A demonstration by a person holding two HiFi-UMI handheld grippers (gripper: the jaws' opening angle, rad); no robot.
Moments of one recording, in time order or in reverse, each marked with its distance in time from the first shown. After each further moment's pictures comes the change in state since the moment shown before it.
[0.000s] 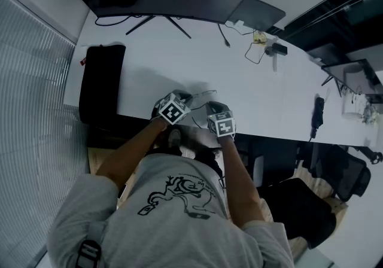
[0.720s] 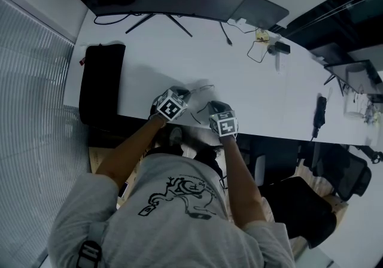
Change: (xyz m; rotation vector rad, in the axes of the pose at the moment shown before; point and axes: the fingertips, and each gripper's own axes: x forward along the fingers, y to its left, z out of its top) left arm 0.006 0.028 -0.006 -0.035 0.000 0.030; right arm 0.008 -0.011 -0.009 0.016 0.037 -0.021
